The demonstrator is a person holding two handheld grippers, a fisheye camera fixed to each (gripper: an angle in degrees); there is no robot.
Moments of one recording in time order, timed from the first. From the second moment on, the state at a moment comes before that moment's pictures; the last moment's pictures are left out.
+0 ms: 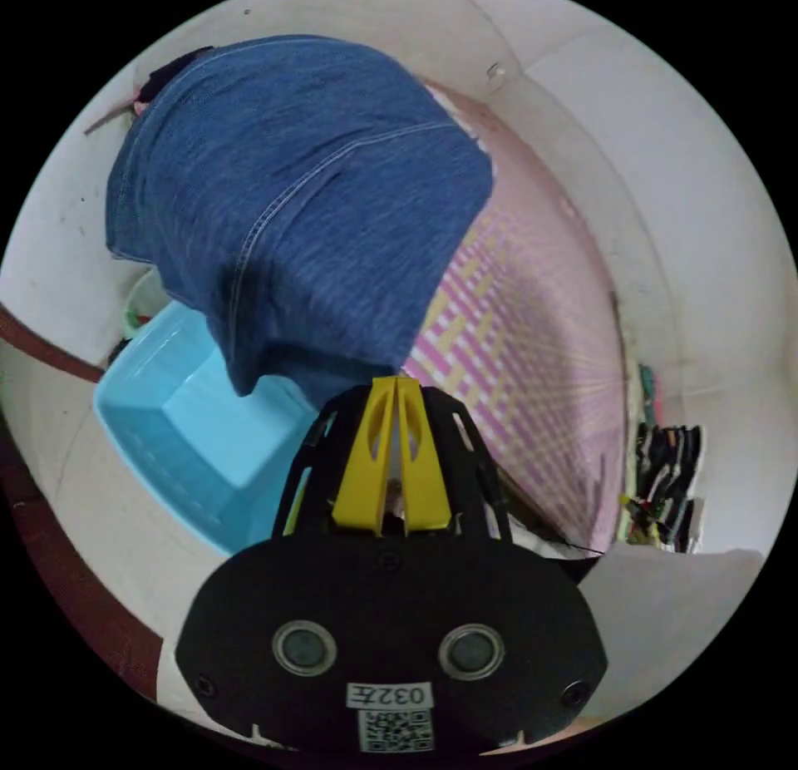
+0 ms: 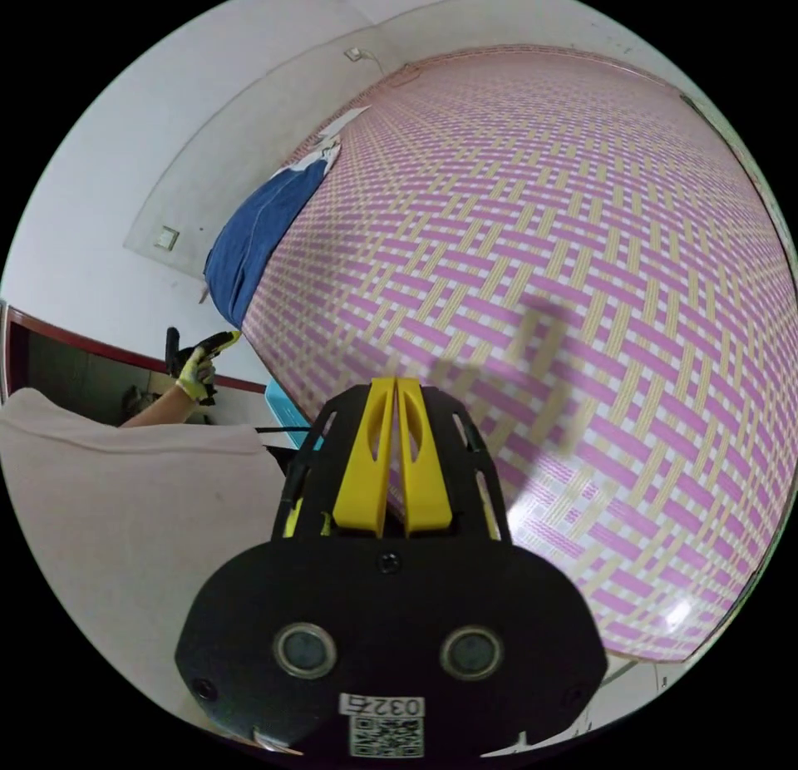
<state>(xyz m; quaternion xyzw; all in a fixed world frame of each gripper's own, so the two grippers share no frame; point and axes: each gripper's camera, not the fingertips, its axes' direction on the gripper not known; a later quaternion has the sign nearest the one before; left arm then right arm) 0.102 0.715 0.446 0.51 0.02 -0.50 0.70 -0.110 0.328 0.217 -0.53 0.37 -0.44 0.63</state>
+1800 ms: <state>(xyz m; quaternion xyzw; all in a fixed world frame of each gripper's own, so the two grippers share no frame) -0.065 0.846 0.422 0.73 0.06 -0.28 0.62 -0.057 0.379 0.207 -0.52 0.34 -0.40 0.67</state>
